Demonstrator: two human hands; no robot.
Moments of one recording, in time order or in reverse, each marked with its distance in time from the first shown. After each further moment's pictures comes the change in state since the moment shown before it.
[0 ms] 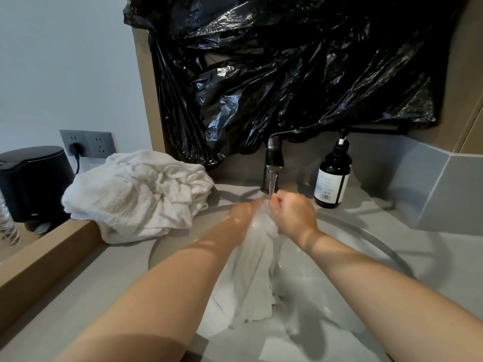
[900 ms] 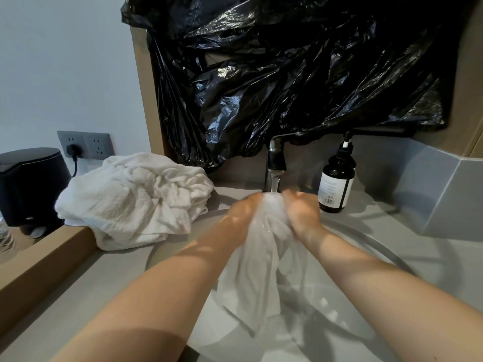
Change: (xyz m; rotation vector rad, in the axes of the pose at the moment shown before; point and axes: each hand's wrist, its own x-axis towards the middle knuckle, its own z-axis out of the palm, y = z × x) left_hand 0.016 0.008 0.001 -0.020 0.084 -0.032; right_hand 0.026 -0.002 0.000 0.658 0.064 0.614
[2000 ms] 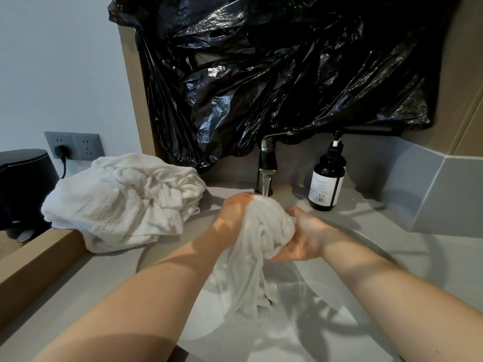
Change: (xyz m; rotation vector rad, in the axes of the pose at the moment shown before) left_hand -0.014 0.003 0.004 0.018 -0.020 0.061; right_hand 0.006 0.025 -0.041 0.347 -0.718 0.771
